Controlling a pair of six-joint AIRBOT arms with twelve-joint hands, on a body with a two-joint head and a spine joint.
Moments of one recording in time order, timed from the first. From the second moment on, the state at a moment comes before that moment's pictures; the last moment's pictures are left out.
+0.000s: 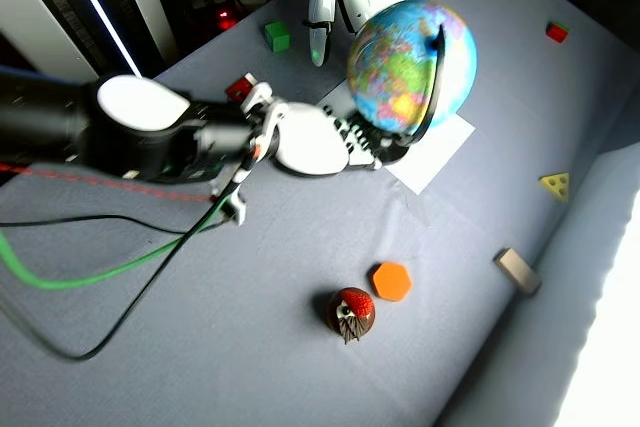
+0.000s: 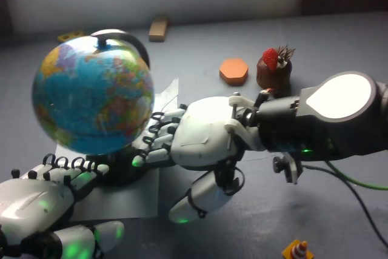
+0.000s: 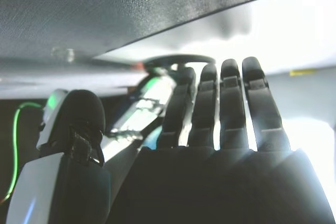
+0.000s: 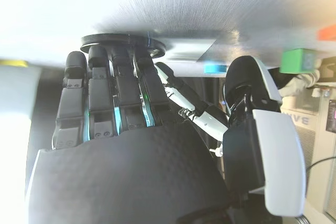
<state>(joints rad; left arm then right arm) 1.19 -0.88 0.70 -0.79 -0.86 1.41 -0.36 -1.49 1.31 -1.84 0.16 0.51</state>
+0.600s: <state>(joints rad) 1.22 -0.83 0.66 -0.82 -0.87 1.41 -0.32 -1.44 1.32 -1.87 0.28 0.57</state>
